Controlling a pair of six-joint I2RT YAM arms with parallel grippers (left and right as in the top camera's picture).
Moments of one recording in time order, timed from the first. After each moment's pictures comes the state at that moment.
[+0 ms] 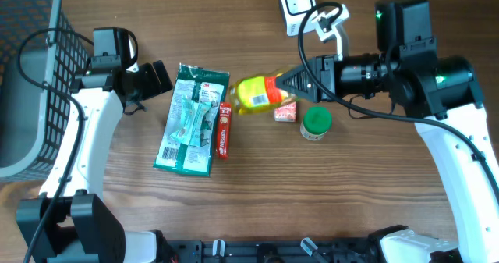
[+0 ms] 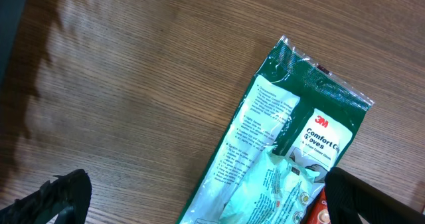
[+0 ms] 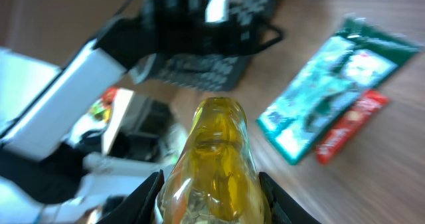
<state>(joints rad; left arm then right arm) 0.06 1.57 1.23 -0.79 0.00 -0.31 0.28 1.42 1.59 -1.02 -1.01 0.24</state>
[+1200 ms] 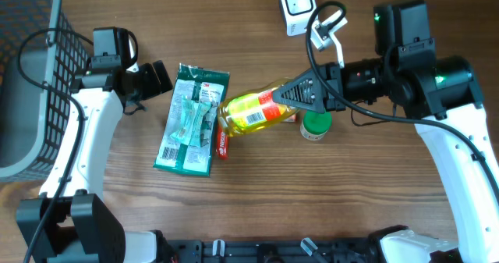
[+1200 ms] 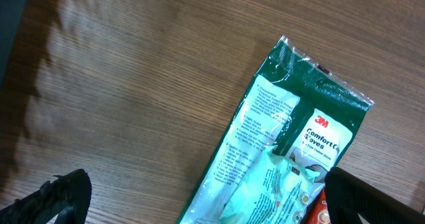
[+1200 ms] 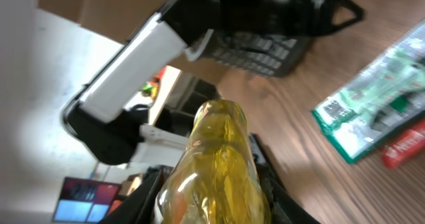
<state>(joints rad) 0.06 1.57 1.23 -0.79 0.00 -0.31 0.28 1.42 1.59 -1.07 -1.20 0.18</state>
